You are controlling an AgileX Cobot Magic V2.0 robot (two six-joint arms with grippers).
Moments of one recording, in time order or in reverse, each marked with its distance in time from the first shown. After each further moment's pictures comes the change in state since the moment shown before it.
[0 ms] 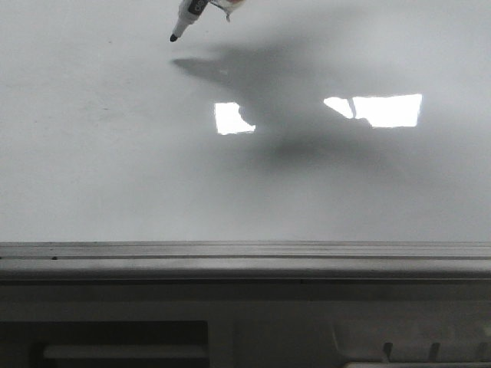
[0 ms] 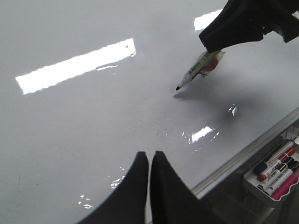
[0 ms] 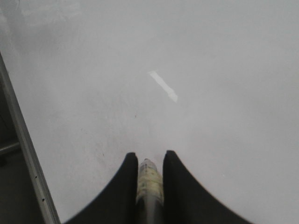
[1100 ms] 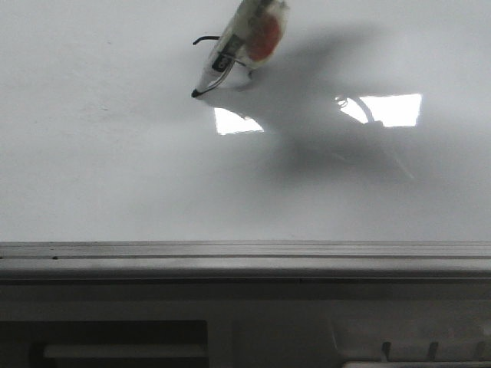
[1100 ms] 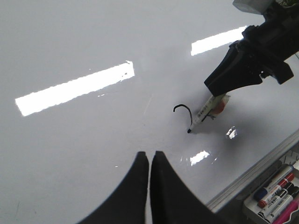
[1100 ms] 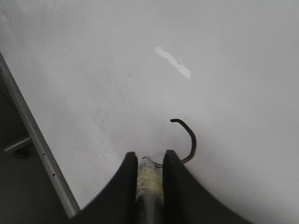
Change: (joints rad) left arm 0.000 0.000 0.002 -0.004 -0.091 0.000; right arm -0.069 0.016 0.069 0.080 0.049 0.023
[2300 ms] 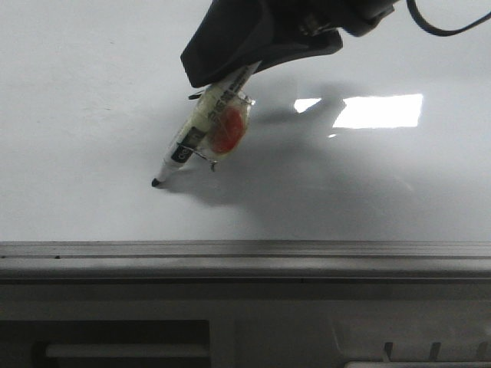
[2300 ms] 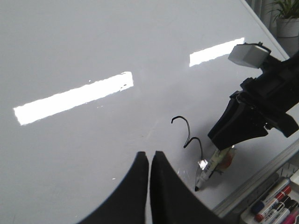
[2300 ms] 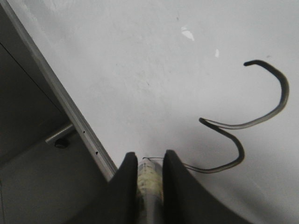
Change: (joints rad) left arm 0.000 0.000 0.000 -0.027 -0.052 0.000; right arm 0.112 0.008 0.132 0.146 -0.091 0.006
